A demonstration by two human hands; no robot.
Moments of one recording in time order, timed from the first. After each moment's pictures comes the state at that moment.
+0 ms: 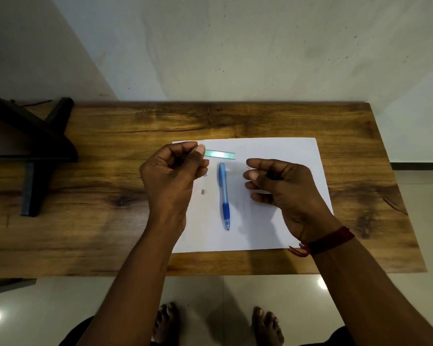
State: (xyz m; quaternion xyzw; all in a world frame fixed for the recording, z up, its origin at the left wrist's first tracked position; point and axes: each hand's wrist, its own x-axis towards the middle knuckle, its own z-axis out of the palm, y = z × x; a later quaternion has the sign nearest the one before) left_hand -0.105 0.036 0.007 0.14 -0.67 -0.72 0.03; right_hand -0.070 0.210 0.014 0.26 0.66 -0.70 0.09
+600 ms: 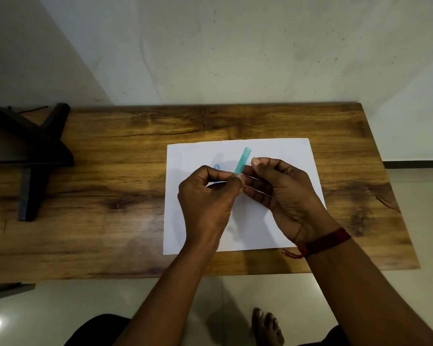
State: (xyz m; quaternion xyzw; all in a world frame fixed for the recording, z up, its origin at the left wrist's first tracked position) left_hand -0.073 0.085 -0.001 0.15 -0.74 -0.65 -0.01; right_hand -0.068 0.211 0.019 0.32 0.50 -0.80 0.06
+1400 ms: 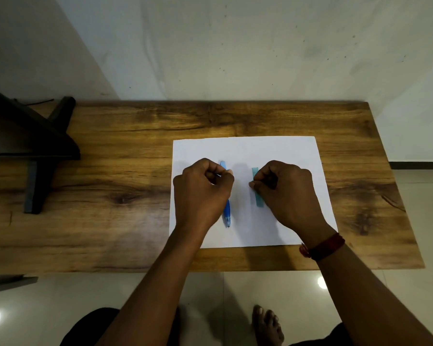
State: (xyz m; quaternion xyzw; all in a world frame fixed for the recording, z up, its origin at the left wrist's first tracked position) left_hand -0.087 0.062 0.001 0.07 -0.88 -0.47 -0.01; right_hand -0.064 0.214 0.001 0.13 0.92 -0.36 0.01
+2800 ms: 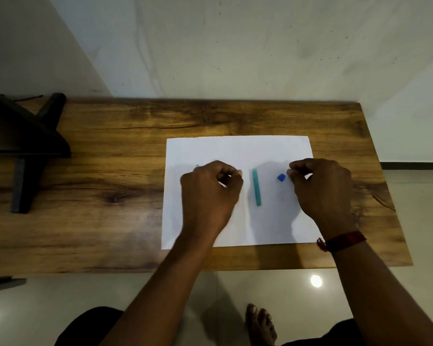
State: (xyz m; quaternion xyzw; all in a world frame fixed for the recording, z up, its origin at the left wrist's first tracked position) left_hand -0.076 0.080 0.008 0.00 -0.89 -0.46 0.03; right_hand -0.059 0.260 0.011 0.24 0.94 -0.25 -0.06
